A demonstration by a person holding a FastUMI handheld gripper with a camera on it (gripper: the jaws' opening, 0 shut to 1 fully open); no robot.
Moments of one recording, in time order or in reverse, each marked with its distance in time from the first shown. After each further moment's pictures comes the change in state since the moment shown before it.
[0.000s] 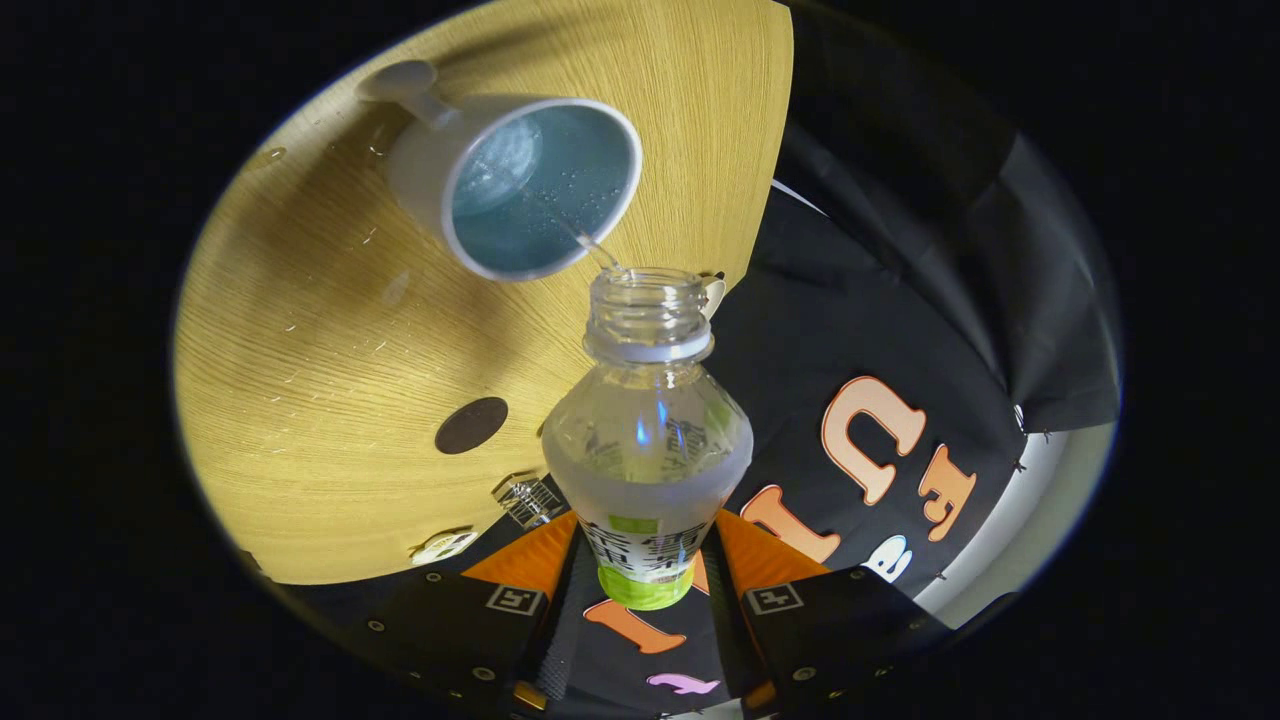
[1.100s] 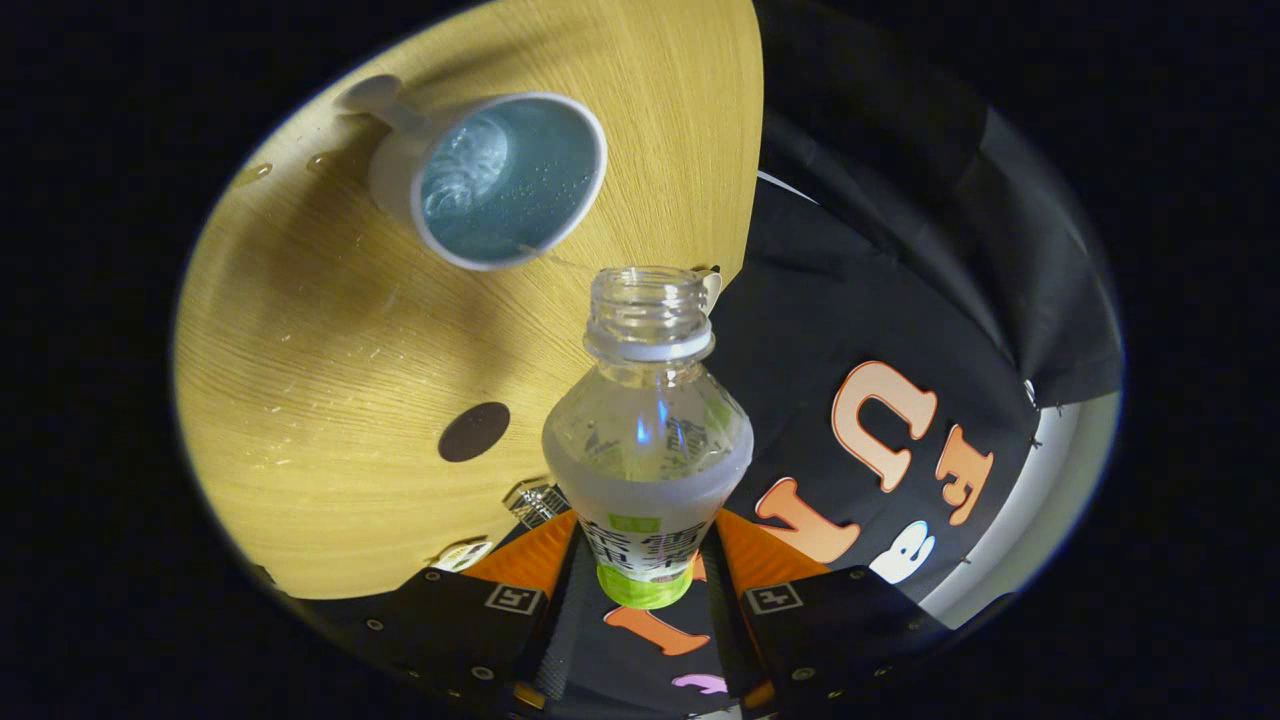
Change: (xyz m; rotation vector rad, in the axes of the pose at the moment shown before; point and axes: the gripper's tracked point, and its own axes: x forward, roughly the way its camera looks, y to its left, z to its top) arm 0.005 0.016 -0.008 0.117 -0.015 0.040
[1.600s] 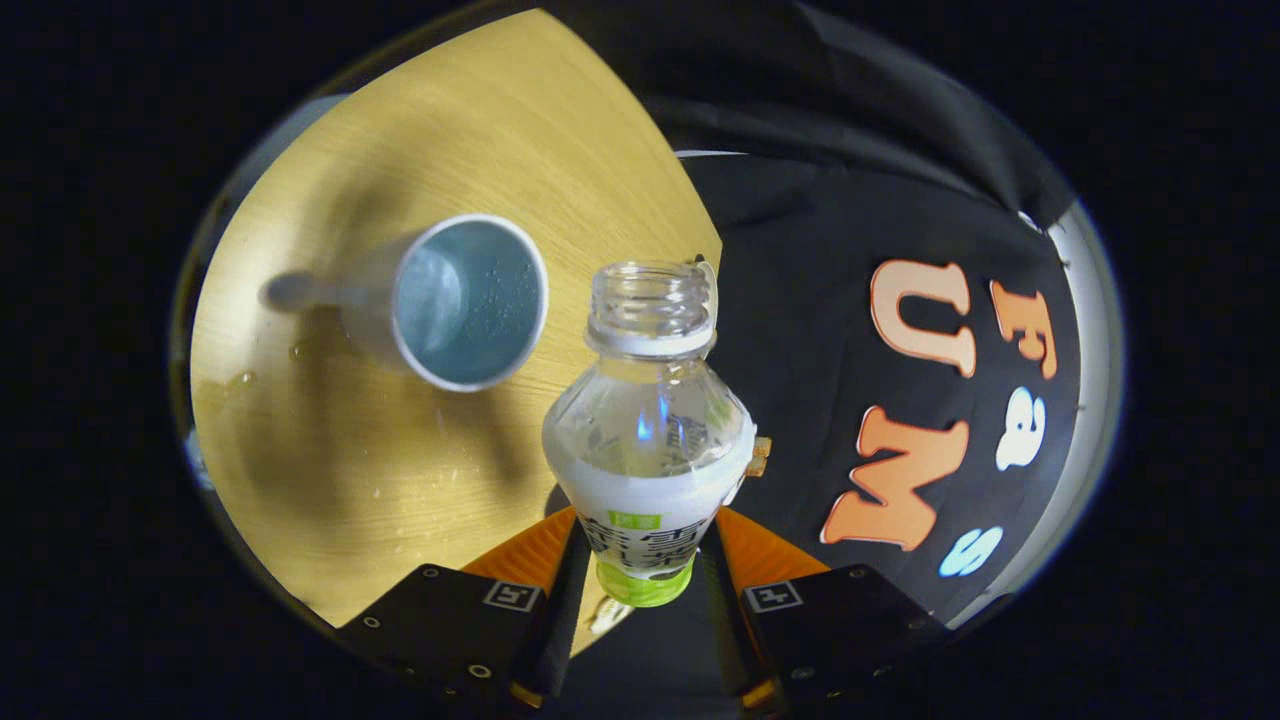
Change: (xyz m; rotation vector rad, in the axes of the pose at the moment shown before) arm -0.010 0.038 0.019 0.548 -0.024 0.146
